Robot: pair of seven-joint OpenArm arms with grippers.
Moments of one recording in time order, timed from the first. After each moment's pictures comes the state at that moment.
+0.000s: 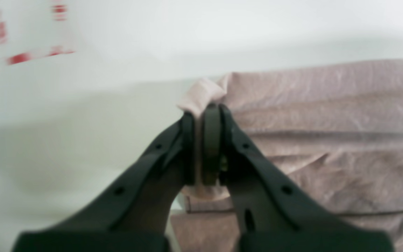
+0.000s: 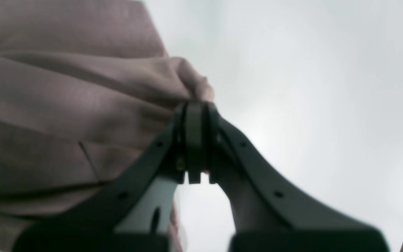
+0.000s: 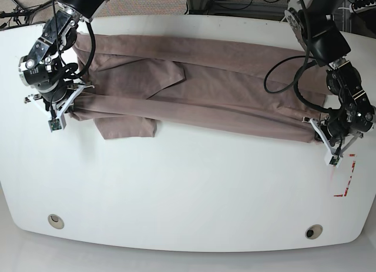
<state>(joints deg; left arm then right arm) -16.2 -12.1 -28.8 85.8 -7.1 -42.8 69.0 -1.7 6.0 34.8 110.4 10.0 41.1 -71.7</state>
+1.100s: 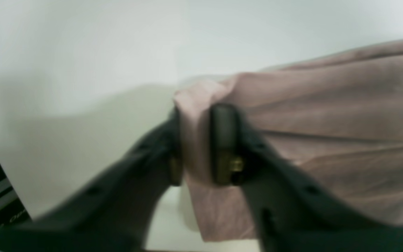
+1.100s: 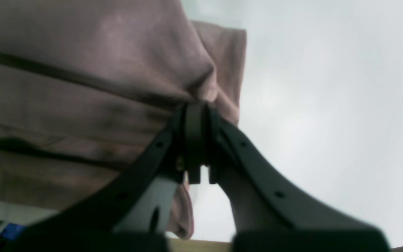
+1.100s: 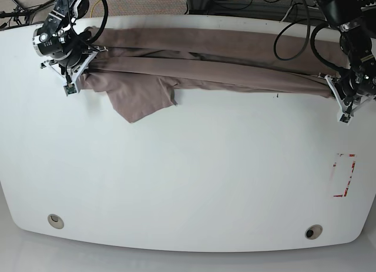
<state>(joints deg) 1.1 -19.5 -29.5 92.0 -7.3 -43.0 68.8 -14.5 2.2 34.9 110.7 10.9 41.1 -71.4</state>
